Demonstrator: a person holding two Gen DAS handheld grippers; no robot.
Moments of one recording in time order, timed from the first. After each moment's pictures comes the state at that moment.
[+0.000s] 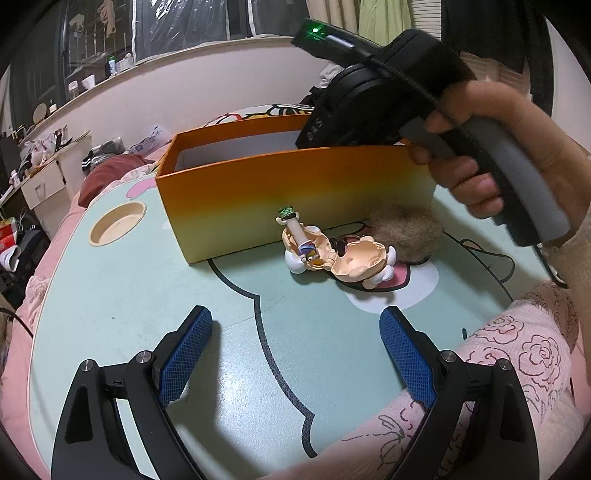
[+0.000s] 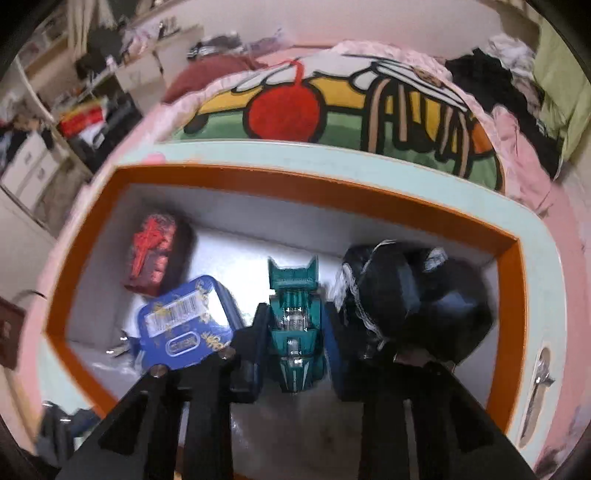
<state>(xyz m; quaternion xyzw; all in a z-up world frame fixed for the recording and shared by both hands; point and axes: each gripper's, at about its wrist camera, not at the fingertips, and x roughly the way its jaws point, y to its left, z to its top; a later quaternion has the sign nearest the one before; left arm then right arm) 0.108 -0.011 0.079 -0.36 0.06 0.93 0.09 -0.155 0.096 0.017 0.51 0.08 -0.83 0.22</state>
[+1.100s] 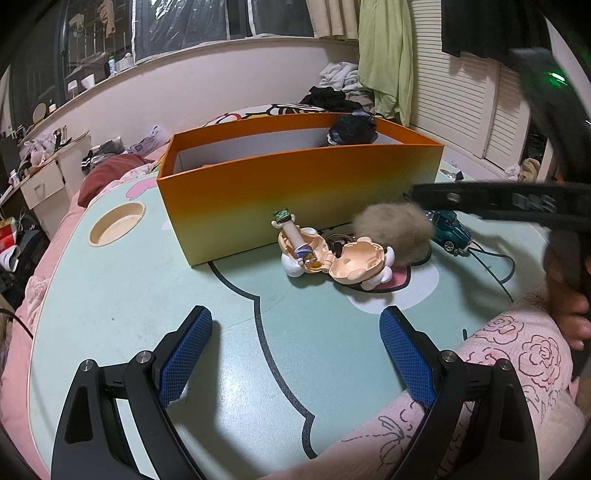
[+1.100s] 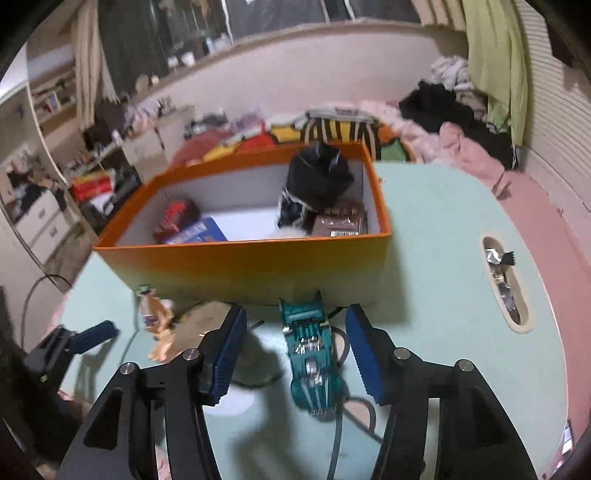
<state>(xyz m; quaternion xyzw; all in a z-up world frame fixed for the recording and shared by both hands) 0.106 -0.007 0.078 -0.36 0.06 0.93 0.09 -0.021 0.206 0.013 0.38 -0.02 -0.90 0.21</state>
